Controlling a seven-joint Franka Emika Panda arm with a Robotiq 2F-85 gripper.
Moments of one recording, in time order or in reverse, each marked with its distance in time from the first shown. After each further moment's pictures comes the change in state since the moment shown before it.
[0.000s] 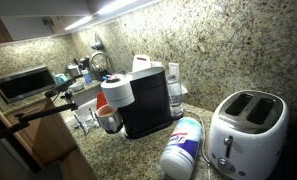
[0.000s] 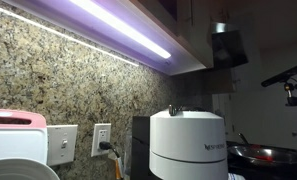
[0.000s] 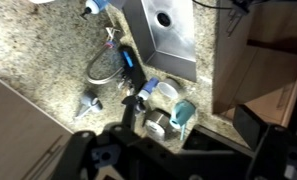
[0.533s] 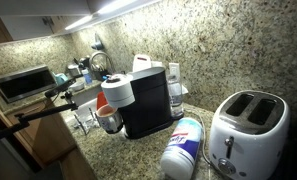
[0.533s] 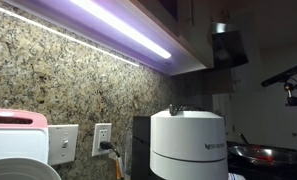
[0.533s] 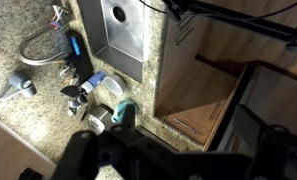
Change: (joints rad) arm 0.234 0.114 -0.004 0.005 -0.069 -0.042 0.003
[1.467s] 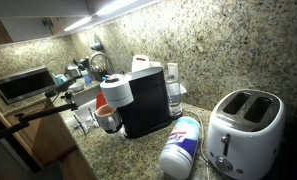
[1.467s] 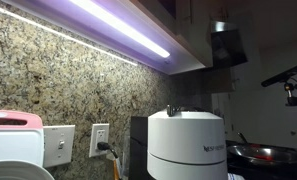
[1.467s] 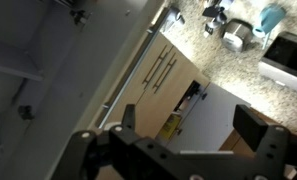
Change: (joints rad) arm -0.144 -0.479 -0.404 0.050 -0.319 0.114 0.063
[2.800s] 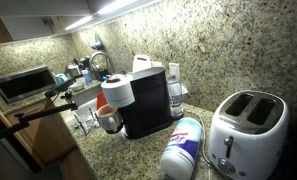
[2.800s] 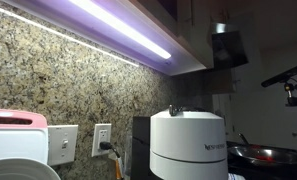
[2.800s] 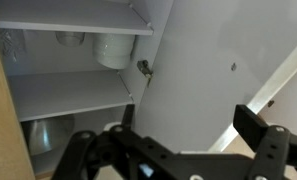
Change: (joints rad) arm -0.587 0.252 -0.059 -0.054 0.143 0.888 0.139
